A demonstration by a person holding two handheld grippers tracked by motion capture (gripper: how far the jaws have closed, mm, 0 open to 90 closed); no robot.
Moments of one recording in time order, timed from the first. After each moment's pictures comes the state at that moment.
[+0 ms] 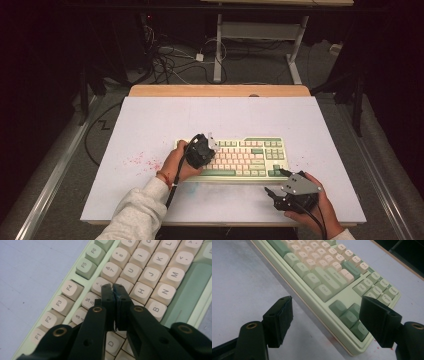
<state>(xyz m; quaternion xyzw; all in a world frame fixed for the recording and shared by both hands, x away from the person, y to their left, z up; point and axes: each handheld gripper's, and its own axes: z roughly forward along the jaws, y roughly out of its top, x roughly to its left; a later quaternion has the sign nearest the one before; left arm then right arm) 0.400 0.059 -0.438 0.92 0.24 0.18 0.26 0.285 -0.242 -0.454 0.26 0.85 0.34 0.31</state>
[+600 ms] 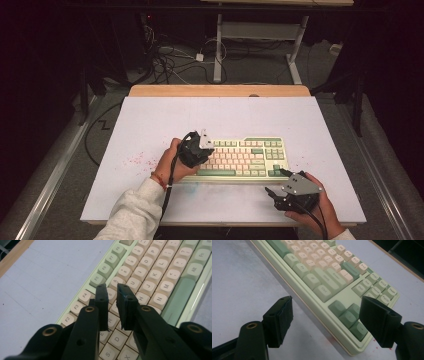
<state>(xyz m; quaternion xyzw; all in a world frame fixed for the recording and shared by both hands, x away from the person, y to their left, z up) 0.387 0.074 -0.421 0.90 0.23 0.21 0.30 0.285 -0.242 -0.453 0.26 0.85 0.34 0.31</state>
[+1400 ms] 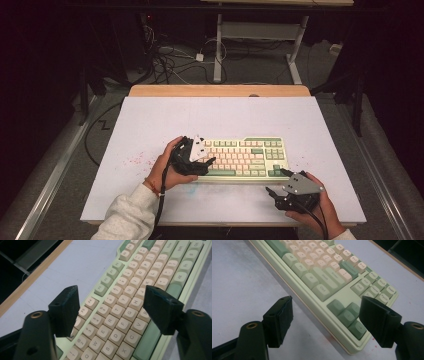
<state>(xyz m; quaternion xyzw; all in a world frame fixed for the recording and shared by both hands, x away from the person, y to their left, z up) 0.358 0.089 -0.419 0.87 0.21 0.26 0.35 0.285 -0.244 -0.453 0.26 0.85 0.34 0.31</state>
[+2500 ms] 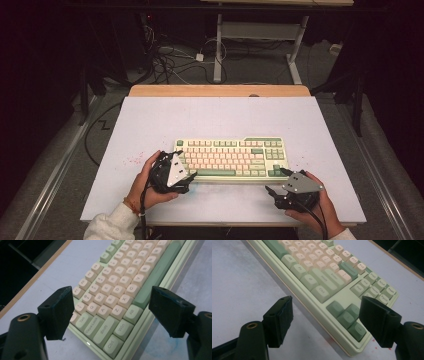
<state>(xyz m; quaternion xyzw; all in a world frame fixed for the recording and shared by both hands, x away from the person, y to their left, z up) 0.315 0.138 -0.445 0.87 0.21 0.31 0.33 0.288 -0.243 -0.452 0.26 0.85 0.34 0.31</state>
